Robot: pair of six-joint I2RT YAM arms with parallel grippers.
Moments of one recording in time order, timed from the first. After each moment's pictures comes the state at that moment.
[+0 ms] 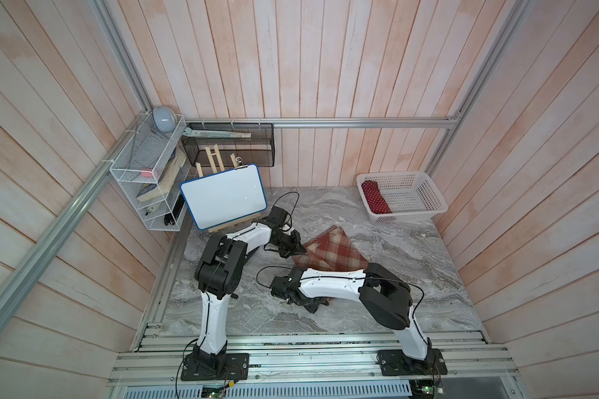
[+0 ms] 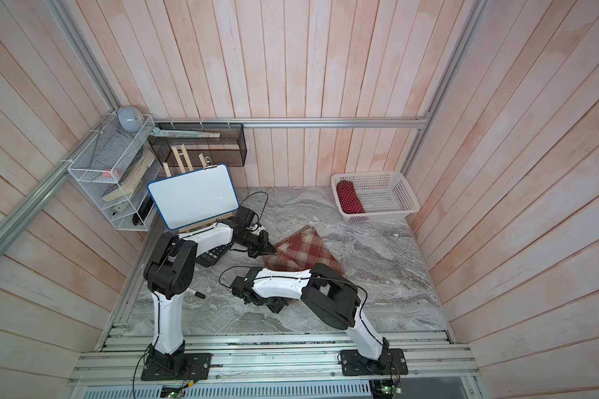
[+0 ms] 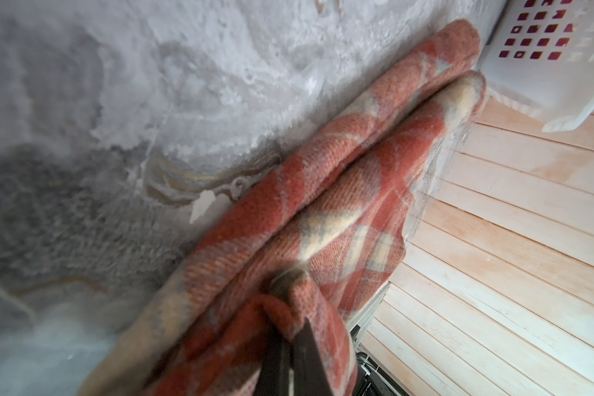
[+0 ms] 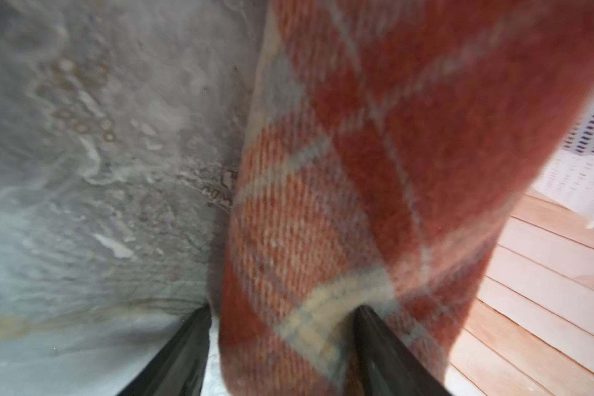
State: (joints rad) left arm -0.40 2.10 1.45 -0.49 0.72 -0.80; right arm 1.20 2.12 1.50 -1.23 0.54 0.49
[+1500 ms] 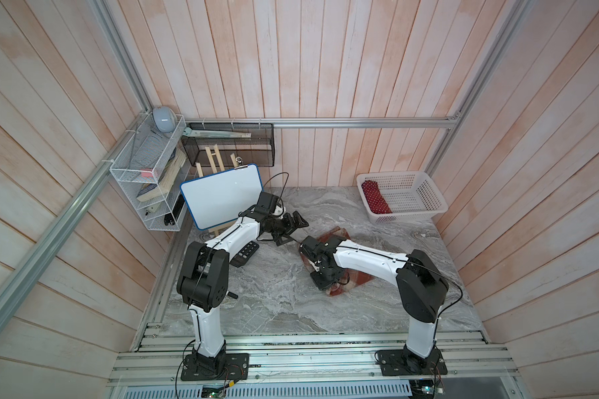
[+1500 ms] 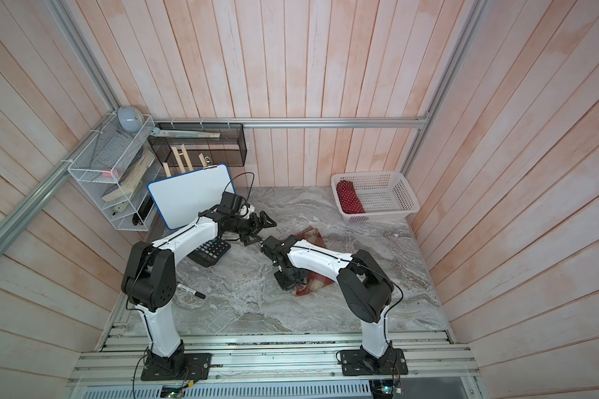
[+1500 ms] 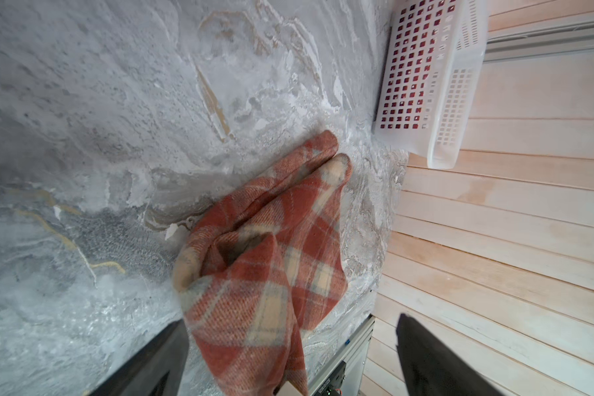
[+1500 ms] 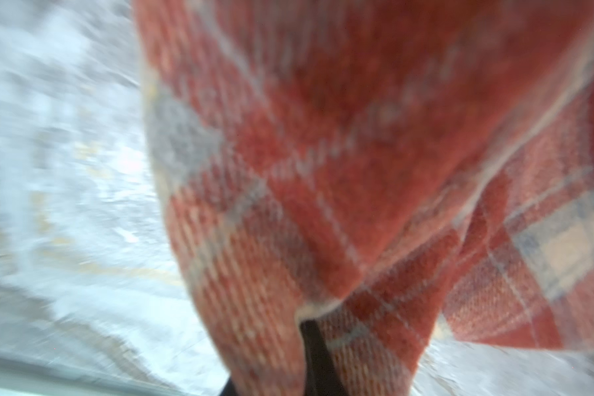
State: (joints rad) left arm -0.36 1.90 1.46 -0.44 0.62 -0.82; right arm 0.87 1.88 1.40 -1.04 0.00 0.33
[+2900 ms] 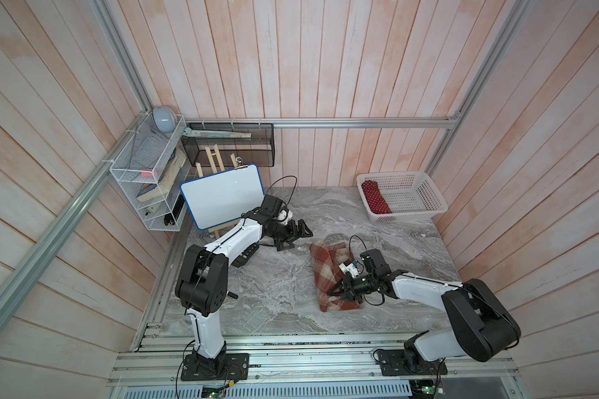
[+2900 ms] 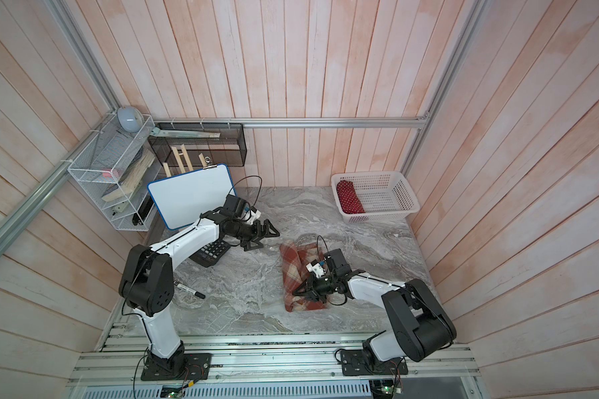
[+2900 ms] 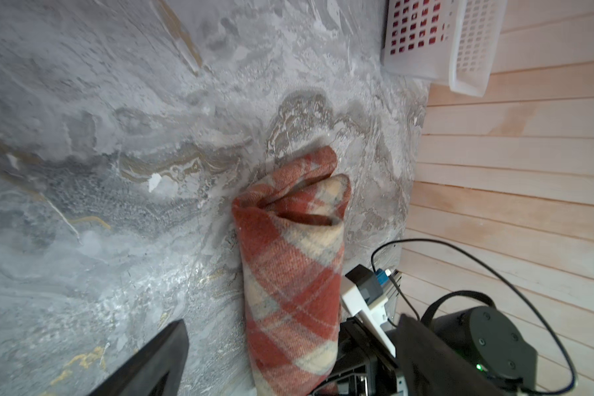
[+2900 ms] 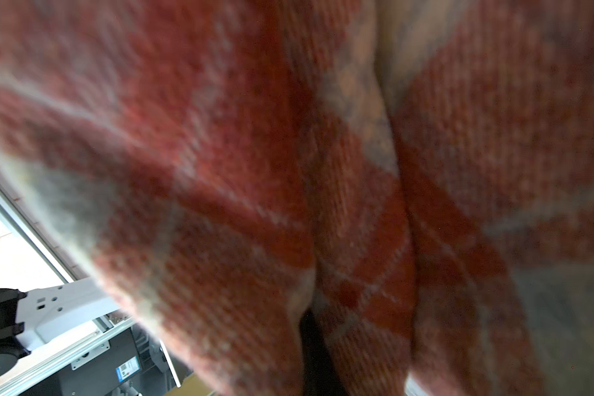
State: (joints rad) left arm -0.42 1.88 1.46 -0.59 0.65 -0.63; right arm 0.45 1.44 0.51 -0.05 -0.93 0.95
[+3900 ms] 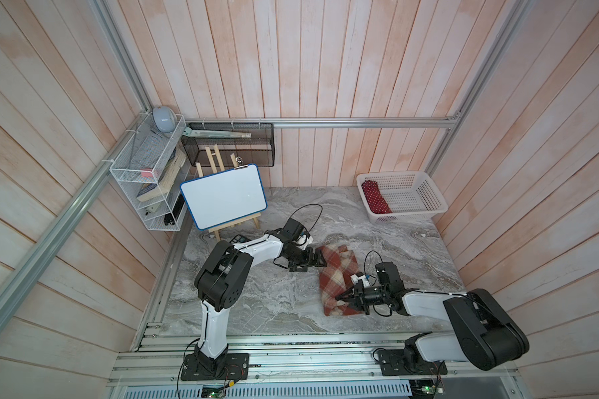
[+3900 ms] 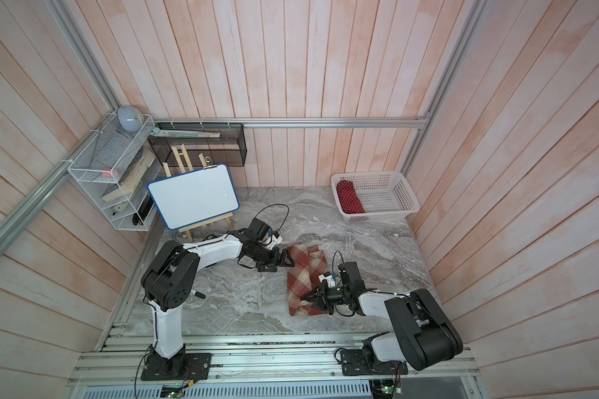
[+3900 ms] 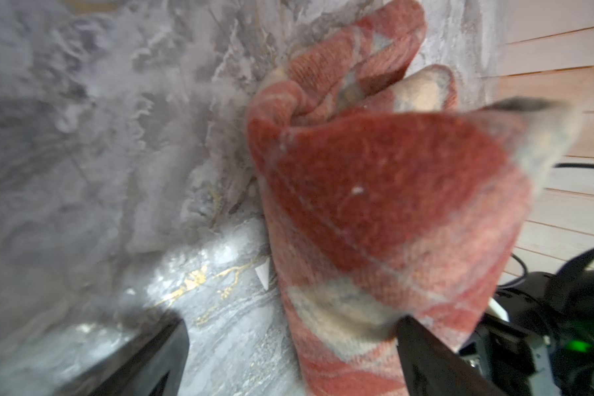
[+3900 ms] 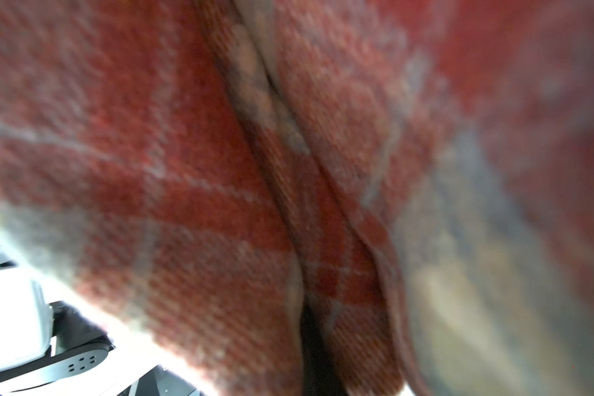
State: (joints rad) left arm -0.57 1.99 1.28 -0.40 0.65 -0.53; right arm 0.34 1.39 0.26 0.26 -1.04 1.23
